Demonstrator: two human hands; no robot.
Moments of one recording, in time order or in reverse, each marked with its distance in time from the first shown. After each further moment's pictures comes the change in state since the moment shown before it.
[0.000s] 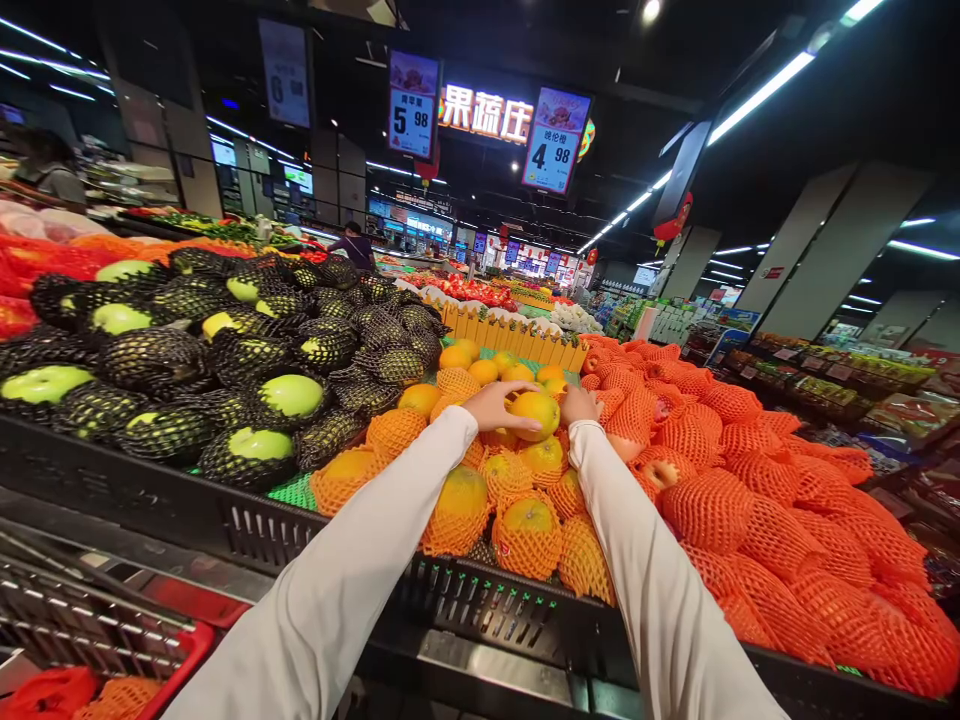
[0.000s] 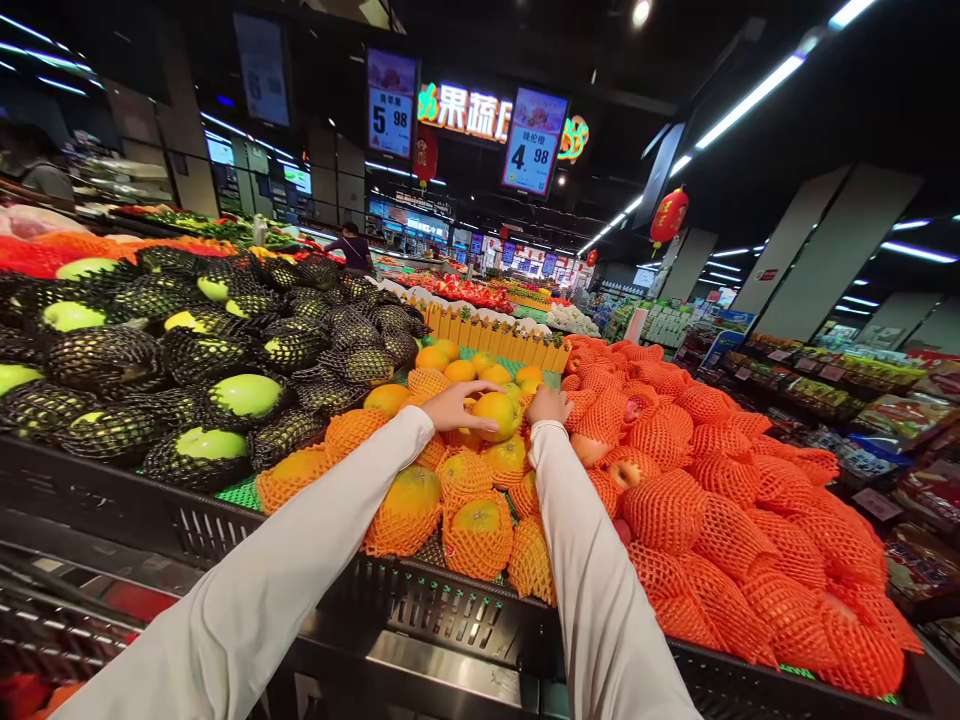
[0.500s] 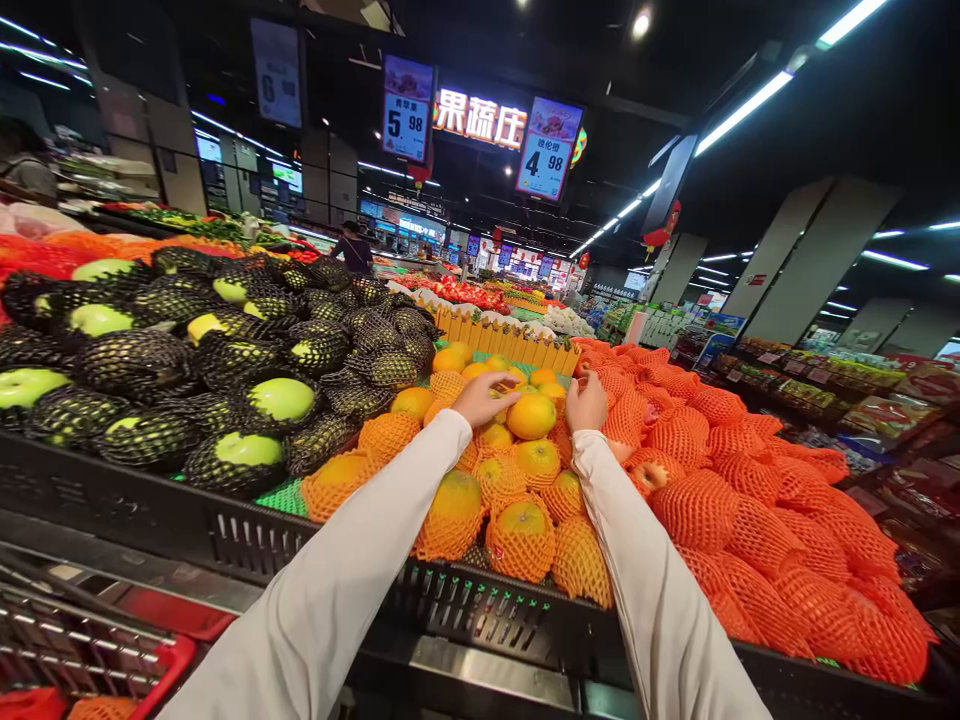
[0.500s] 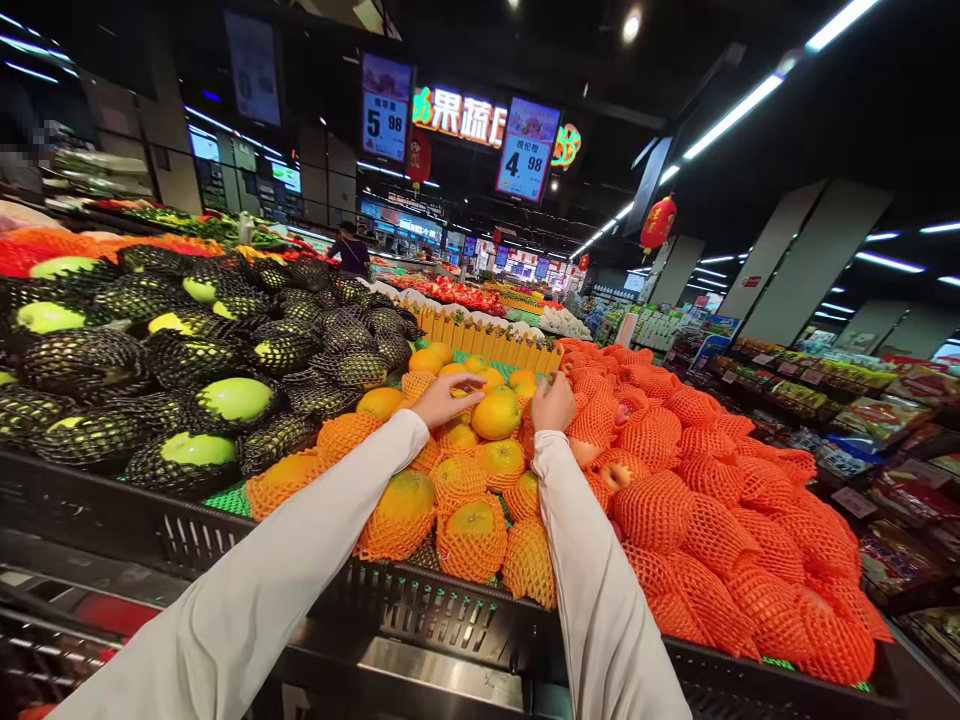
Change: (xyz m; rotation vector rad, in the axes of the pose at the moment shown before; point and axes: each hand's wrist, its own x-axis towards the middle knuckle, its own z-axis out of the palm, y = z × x) left_hand 0.012 -0.020 0.000 -0.048 0.328 0.023; right_hand -0.012 0.006 -0.019 0.249 0.354 0.039
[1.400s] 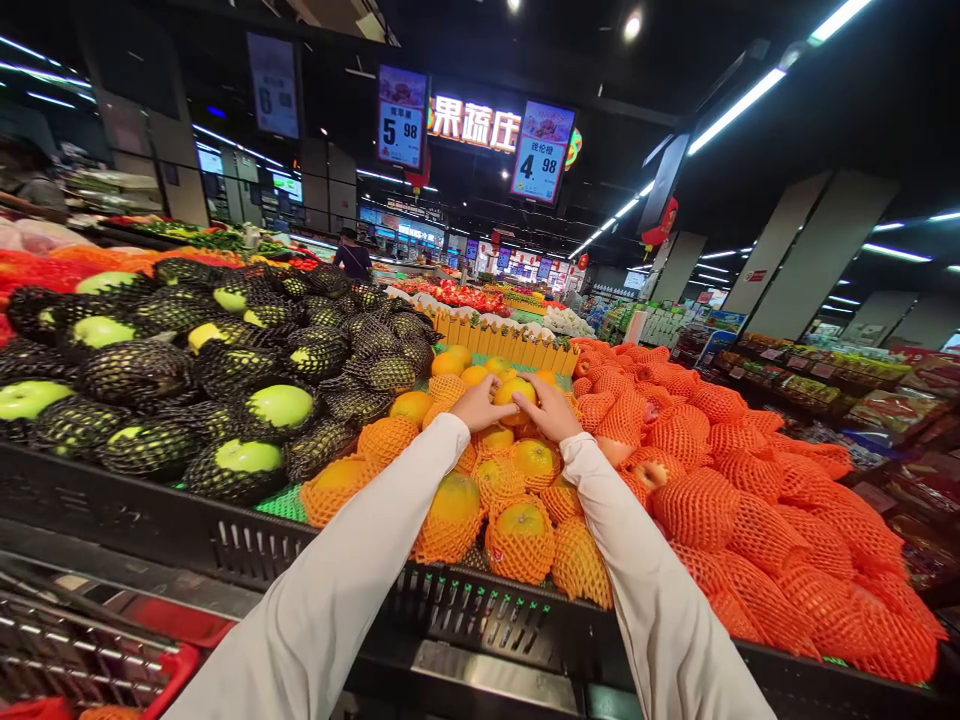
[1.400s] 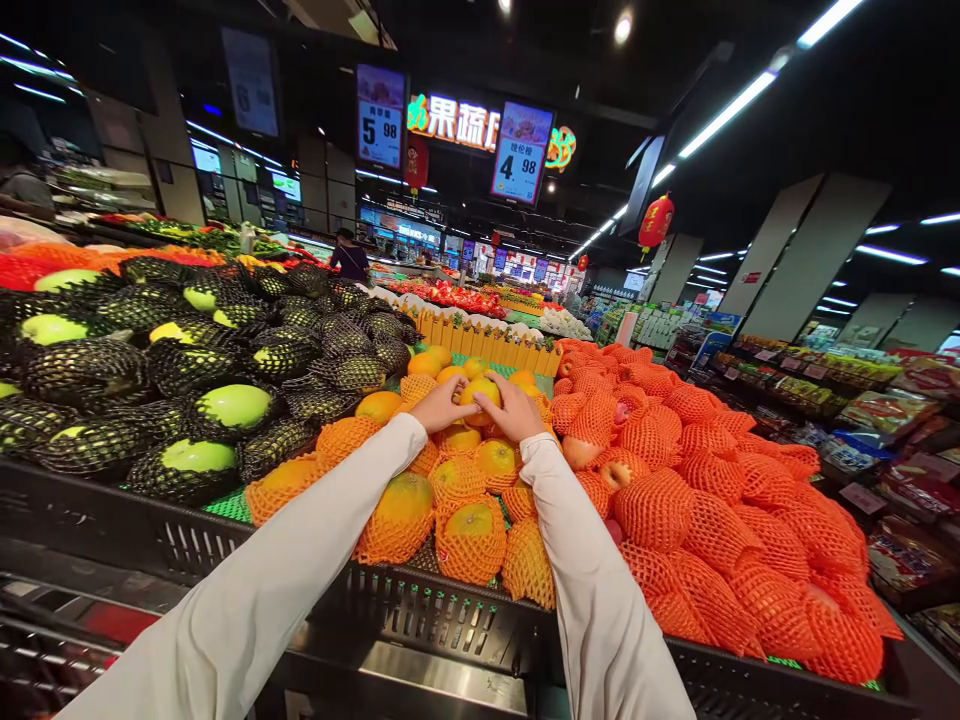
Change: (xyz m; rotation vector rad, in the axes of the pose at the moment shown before) left_hand -0.005 0.000 0.000 0.109 -0.077 -0.203; right_hand -0.023 -0.024 -0.010 0.265 -0.365 -0.625
